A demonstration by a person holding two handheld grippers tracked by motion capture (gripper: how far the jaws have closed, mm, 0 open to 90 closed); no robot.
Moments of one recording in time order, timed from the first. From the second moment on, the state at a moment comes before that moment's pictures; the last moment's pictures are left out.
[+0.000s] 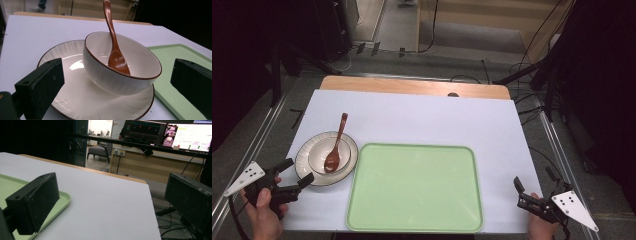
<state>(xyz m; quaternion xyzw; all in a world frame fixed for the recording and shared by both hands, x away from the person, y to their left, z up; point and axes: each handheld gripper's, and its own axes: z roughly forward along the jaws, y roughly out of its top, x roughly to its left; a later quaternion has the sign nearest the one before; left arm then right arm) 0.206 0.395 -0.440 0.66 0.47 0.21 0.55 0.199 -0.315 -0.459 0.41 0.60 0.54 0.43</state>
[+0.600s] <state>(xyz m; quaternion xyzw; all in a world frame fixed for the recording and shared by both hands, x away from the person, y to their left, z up) 0.223 0.369 -0.411 0.68 0.45 0.20 0.54 0.199 -0.315 -0.460 0.41 0.60 0.54 0.43</state>
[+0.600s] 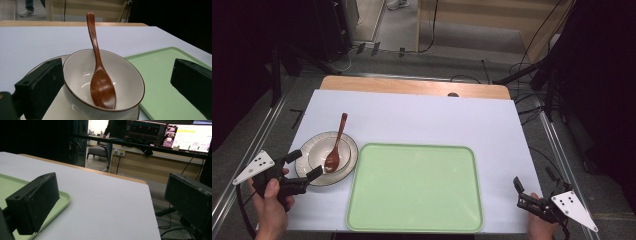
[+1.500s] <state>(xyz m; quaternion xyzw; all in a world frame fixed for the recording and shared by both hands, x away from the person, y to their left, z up) 0.270 0.350 -0.382 0.69 0.45 0.18 0.54 0.199 -0.314 -0.460 0.41 0.60 0.54 0.43</state>
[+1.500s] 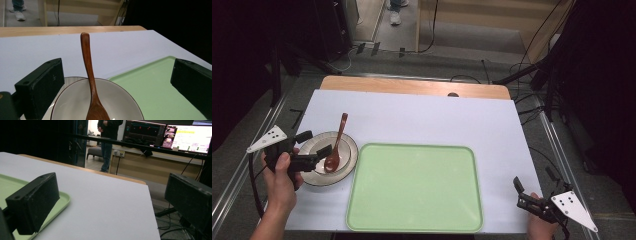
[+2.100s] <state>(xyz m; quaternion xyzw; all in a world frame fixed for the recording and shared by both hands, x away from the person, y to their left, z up) 0.298 0.334 -0.377 0.70 0.45 0.17 0.53 0.199 -0.314 -0.460 0.41 0.60 0.54 0.43</state>
